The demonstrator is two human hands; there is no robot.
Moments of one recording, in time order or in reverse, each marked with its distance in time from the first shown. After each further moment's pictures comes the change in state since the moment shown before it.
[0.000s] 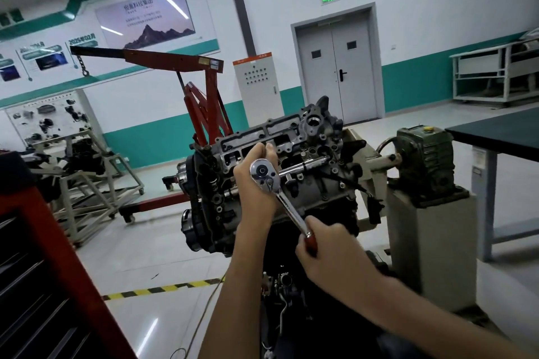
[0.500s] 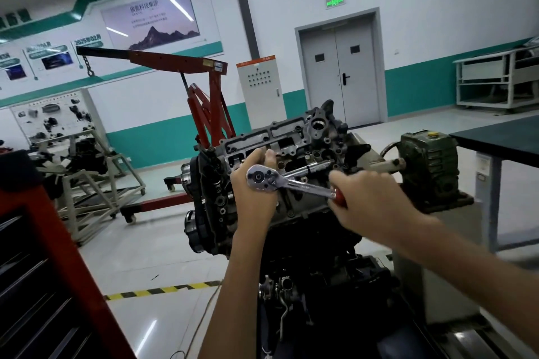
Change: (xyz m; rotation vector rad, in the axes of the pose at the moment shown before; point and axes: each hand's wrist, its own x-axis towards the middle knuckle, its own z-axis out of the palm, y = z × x) left_hand -0.003 0.002 -0.013 0.058 0.011 0.012; right_hand 0.042 0.019 -0.066 -0.539 0.111 -0.181
